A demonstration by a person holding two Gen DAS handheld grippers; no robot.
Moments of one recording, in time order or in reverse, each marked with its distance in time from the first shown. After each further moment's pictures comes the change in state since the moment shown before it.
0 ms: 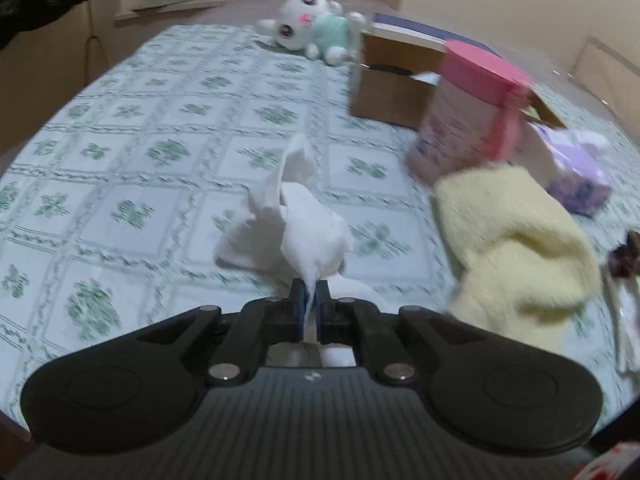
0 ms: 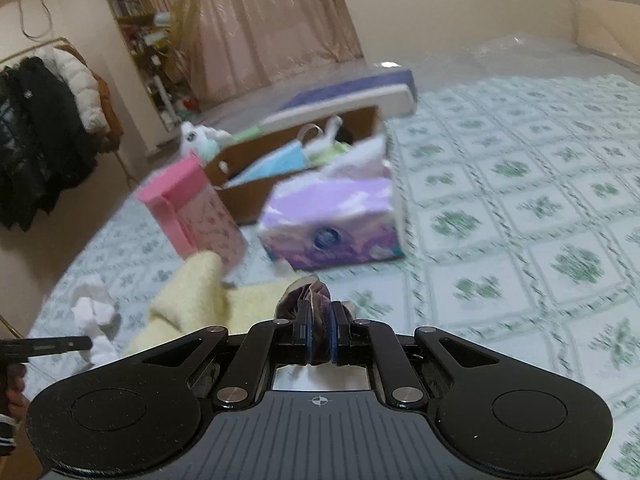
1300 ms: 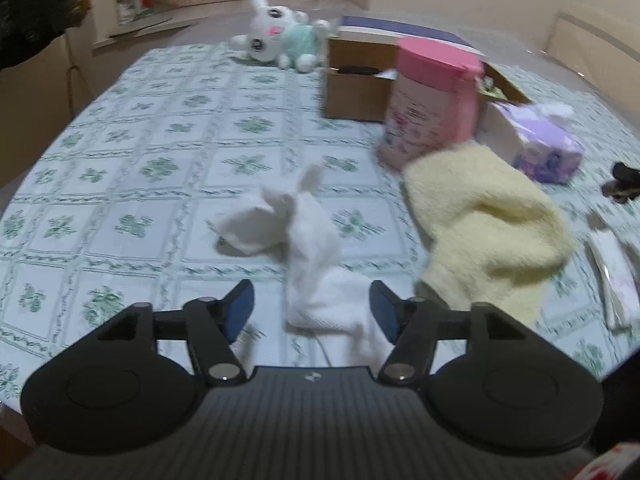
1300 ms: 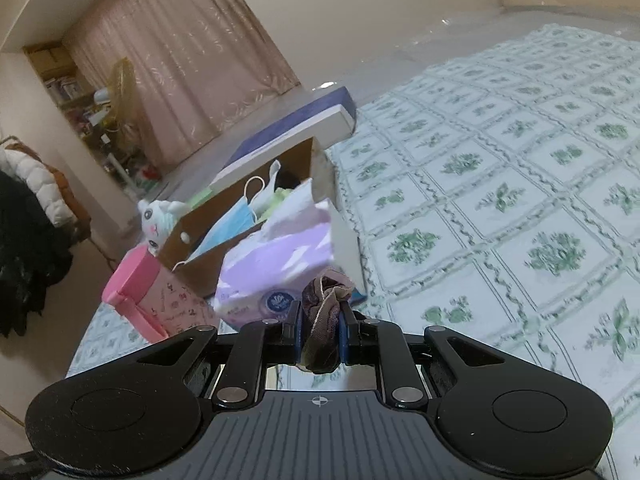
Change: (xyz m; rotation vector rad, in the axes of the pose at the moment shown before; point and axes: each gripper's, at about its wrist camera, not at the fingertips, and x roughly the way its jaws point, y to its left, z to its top) left arm -0.027 -0.013 -0.012 0.115 -0.020 -0.013; right arm 0.009 -0.046 0.021 0.276 -0.107 -0.014
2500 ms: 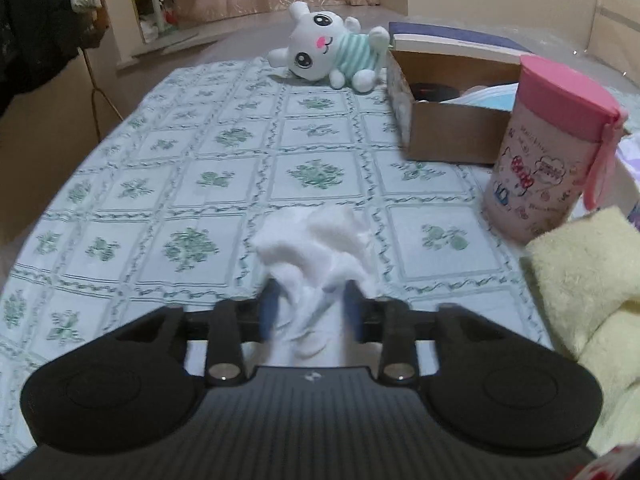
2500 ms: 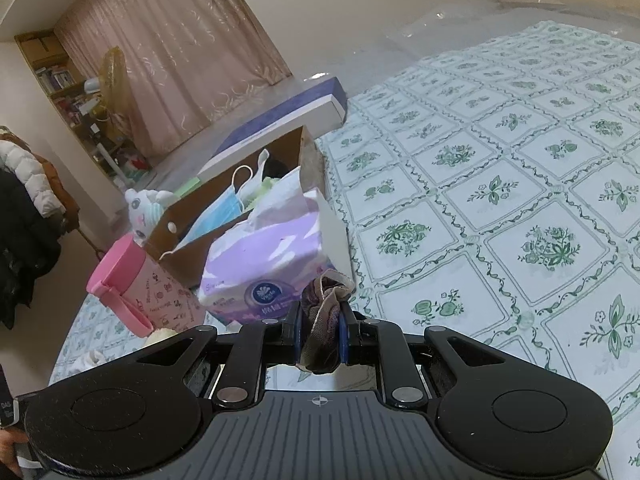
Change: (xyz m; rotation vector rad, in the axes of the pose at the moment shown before) left arm 0.091 0.051 0.068 0.007 -0.039 0.128; right arm 0.007 0.002 -0.001 -0.018 0.021 -0.039
